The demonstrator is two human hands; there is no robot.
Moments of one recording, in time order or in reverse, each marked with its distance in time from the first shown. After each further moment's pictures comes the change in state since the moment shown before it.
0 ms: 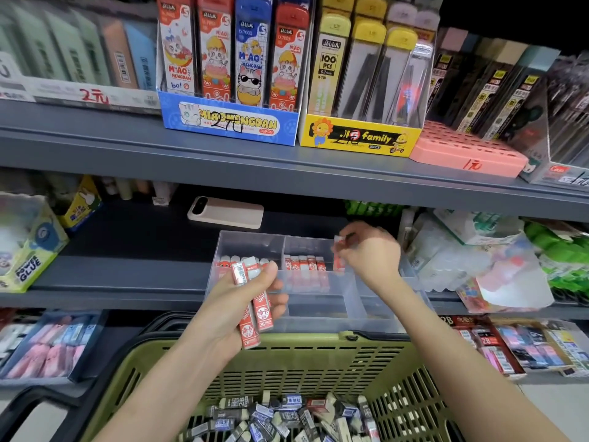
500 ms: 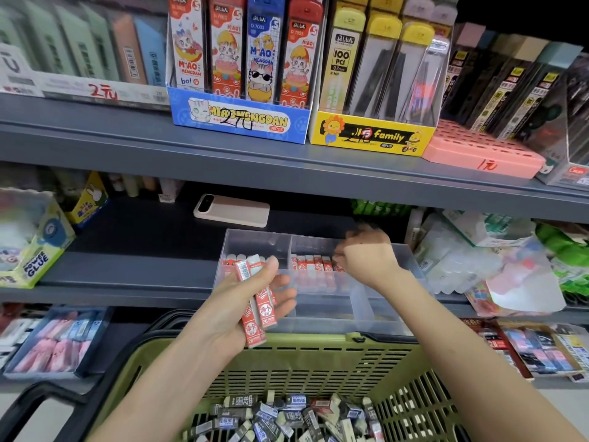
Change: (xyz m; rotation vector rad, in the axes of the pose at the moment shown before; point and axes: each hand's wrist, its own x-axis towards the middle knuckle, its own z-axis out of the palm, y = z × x) left_hand 0.001 0.005 -0.004 -0.123 -0.021 -0.069; right_hand 0.011 -0.005 0.007 -0.727 -0.329 -0.451
